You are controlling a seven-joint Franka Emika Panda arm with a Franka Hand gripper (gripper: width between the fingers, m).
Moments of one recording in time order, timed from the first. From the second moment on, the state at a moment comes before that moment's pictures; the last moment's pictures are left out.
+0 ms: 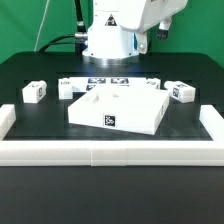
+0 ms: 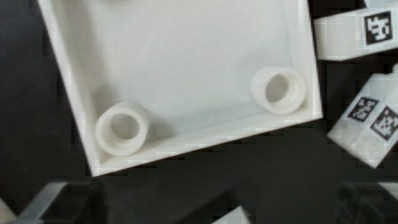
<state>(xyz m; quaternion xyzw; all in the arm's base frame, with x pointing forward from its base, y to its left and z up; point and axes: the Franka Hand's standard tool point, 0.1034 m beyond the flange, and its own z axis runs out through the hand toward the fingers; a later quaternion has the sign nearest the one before) 0.501 0.055 0.134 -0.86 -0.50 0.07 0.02</state>
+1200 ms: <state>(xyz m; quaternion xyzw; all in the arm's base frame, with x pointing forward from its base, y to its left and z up) 0.473 0.045 0.084 -0.84 -0.55 -0.01 0.00</state>
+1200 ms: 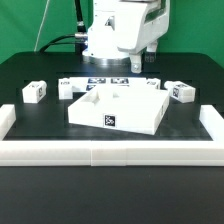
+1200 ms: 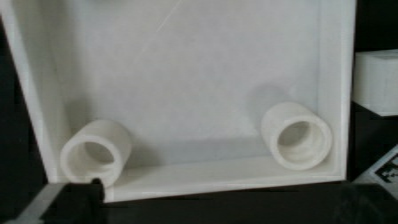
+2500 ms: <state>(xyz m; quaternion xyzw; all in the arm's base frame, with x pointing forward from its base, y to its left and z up) 0.413 0.024 0.010 -0.84 -0.55 0.02 0.03</state>
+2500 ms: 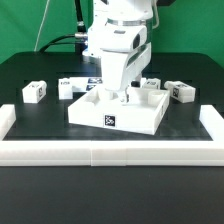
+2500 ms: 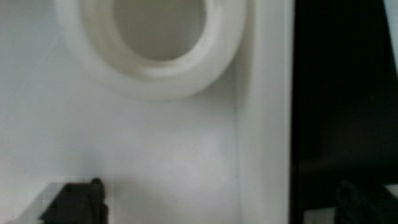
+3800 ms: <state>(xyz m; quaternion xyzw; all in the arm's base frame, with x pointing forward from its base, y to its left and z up) 0.417 0.024 0.011 -0.84 -0.55 0.02 0.03</state>
